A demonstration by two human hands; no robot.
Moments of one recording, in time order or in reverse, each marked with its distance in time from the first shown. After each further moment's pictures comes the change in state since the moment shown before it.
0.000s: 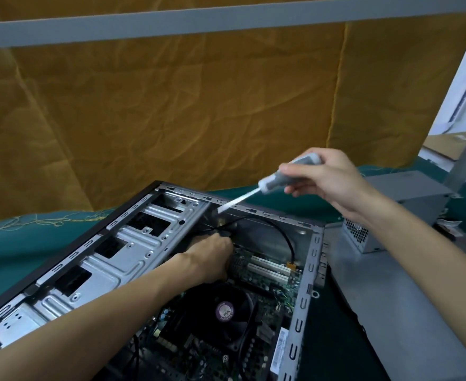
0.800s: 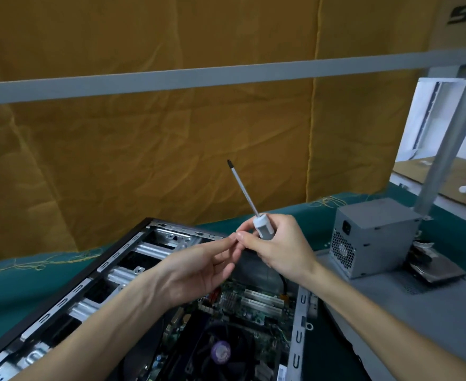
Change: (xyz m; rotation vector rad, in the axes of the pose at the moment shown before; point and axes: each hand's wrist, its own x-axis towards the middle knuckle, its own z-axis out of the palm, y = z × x) left_hand -0.028 -0.005 -0.070 -2.189 -0.357 -0.170; right_hand -0.026 0.039 0.057 -0.146 -0.034 -0.335
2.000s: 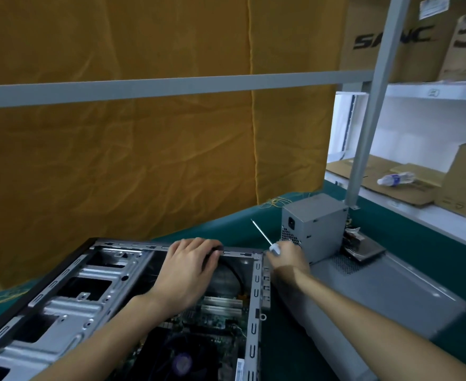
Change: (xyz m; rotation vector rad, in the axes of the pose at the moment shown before) left_hand 0.066 -0.035 -0.006 1.755 0.266 0.976; right_hand -0.033 0.131 -0.096 -0.751 0.351 0.668
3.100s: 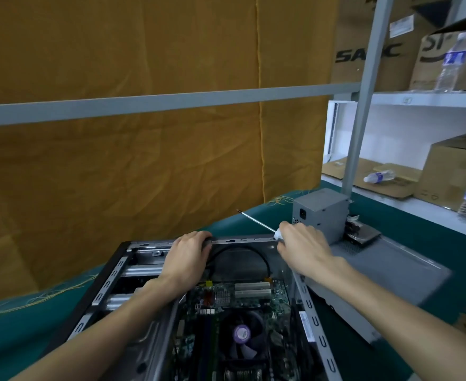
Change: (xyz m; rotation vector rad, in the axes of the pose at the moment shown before) left_hand -0.025 -0.054 -0.046 -0.046 0.003 -0.059; right_hand -0.126 -0.117 -0.054 -0.597 0.129 -0.289
